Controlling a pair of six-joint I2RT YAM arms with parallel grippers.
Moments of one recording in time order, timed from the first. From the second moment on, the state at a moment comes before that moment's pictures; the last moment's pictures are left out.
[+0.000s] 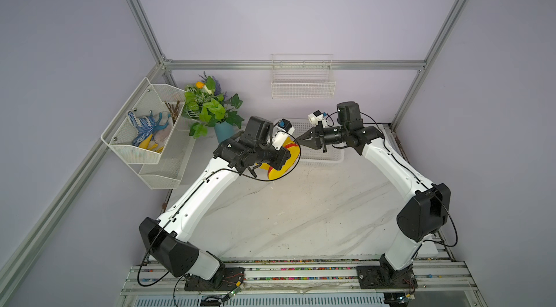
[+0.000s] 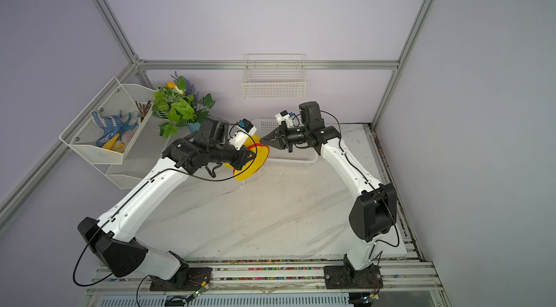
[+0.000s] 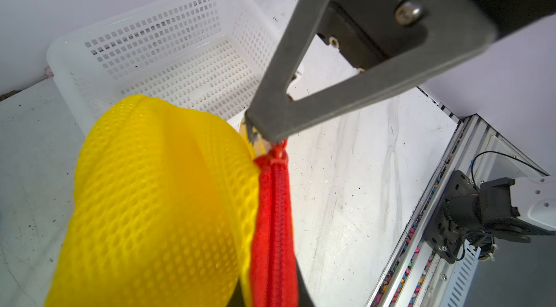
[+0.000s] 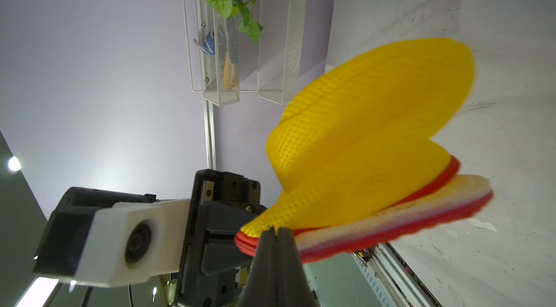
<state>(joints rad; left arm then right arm) -0.54 1.49 1.66 -0.82 0.30 0.05 0.35 1.75 1.69 -0.49 -1.07 0.97</state>
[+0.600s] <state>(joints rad) -0.35 1.31 1.67 -0.66 0.59 -0.24 0.34 1.74 1.77 -0.47 -1.04 0.94</state>
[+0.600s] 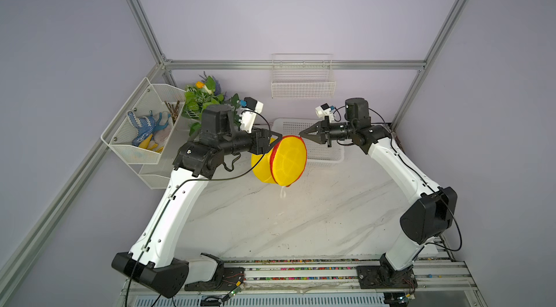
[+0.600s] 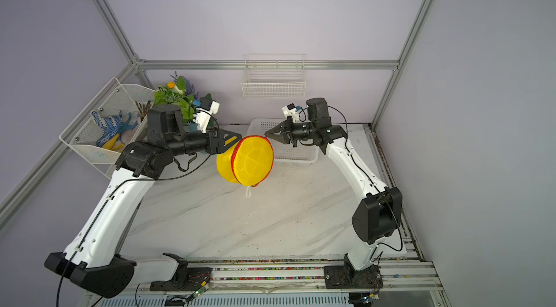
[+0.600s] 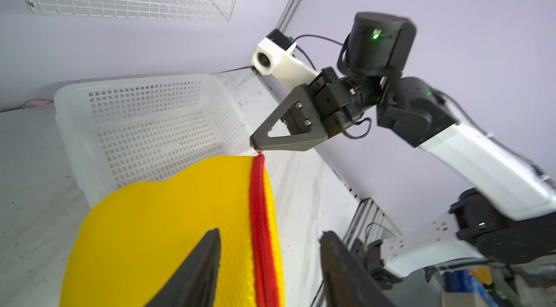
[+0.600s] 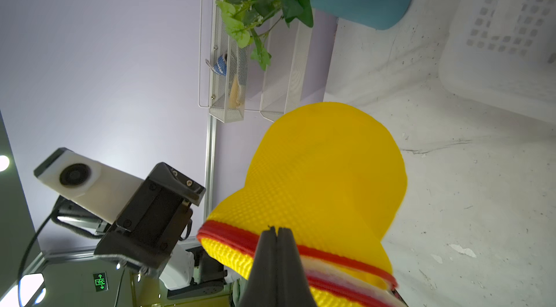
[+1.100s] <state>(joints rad) -0.44 1.43 1.67 -0.64 0.59 -0.19 0.38 1.75 1.90 -0.67 -1.03 0.87</state>
